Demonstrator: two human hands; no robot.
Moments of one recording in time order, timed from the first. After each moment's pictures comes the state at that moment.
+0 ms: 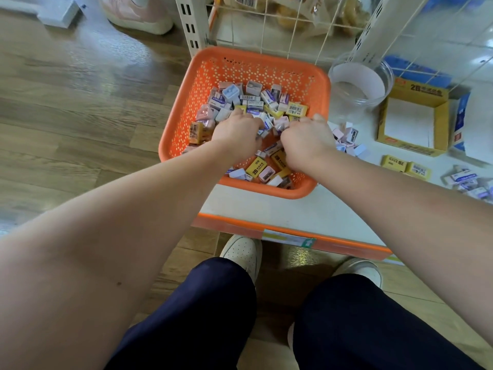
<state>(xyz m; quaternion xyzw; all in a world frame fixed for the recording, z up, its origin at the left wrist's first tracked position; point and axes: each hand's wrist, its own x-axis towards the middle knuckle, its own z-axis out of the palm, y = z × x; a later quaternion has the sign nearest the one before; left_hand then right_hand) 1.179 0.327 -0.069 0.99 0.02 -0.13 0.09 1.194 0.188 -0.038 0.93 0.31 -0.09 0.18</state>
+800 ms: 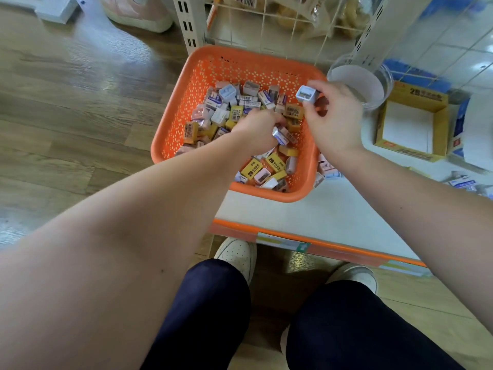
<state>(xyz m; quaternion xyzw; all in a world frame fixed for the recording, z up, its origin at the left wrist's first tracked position) 1.204 0.300 -0.069 0.96 0.02 -0.16 0.22 1.217 0.158 -0.031 0.92 0.15 0.09 -0.34</state>
